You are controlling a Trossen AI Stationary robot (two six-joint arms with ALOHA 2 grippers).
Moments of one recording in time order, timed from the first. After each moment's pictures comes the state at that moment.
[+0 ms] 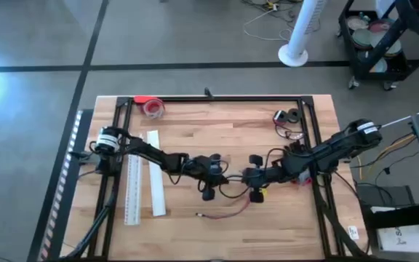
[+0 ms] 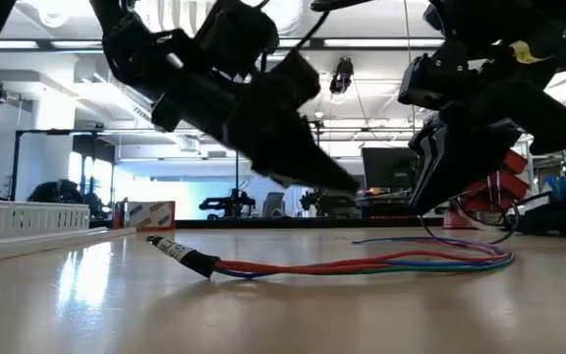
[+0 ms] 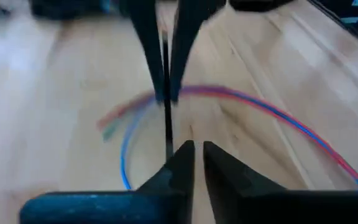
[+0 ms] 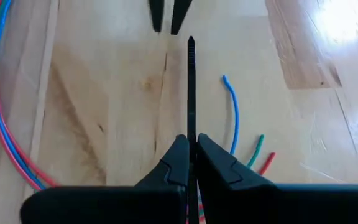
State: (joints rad) left arm -0.12 1.93 0.98 0.50 0.01 0.03; right arm 0.28 1.57 0.64 -0.06 0.20 0.27
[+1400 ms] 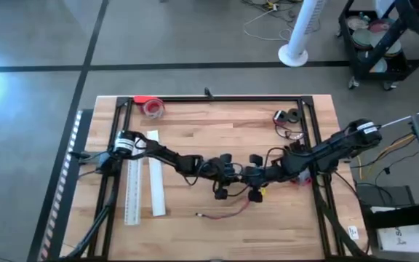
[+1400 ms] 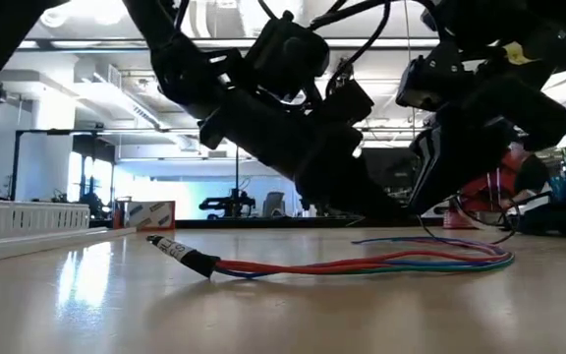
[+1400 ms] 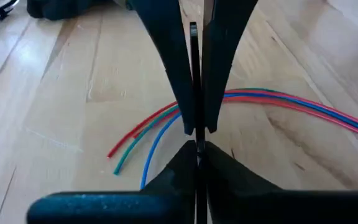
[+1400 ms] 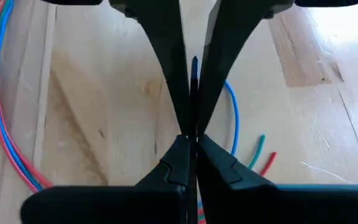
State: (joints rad) left arm -0.08 2.12 1.18 0.44 0.02 0.05; right arm 0.28 1.56 0.65 -0.05 0.18 0.30
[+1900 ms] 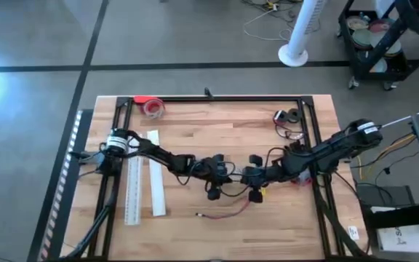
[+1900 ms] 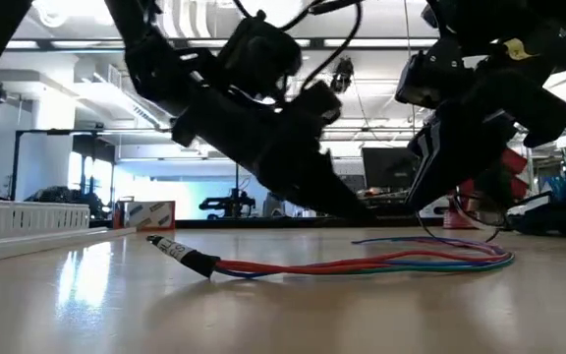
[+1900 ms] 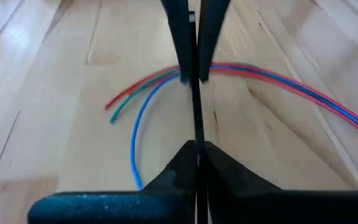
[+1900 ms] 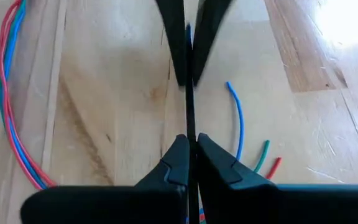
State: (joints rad) left arm -0.10 2.00 0.99 0.45 0.04 -0.04; right arm 0.28 1.56 0.64 -0.04 0.18 0.30
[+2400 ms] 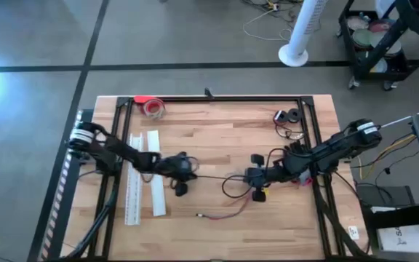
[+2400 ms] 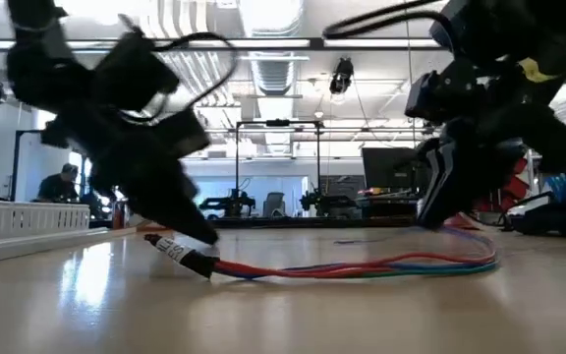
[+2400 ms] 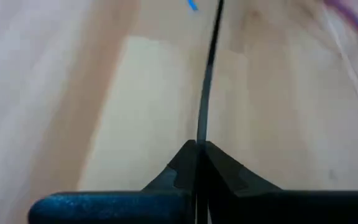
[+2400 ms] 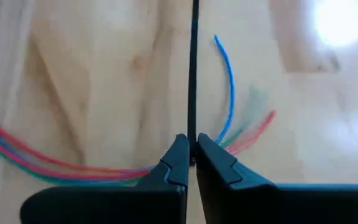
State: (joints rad) left arm -0.10 1.59 0.36 0.58 -0.09 -0.31; right arm 0.27 1.57 0.58 0.00 0.22 0.22
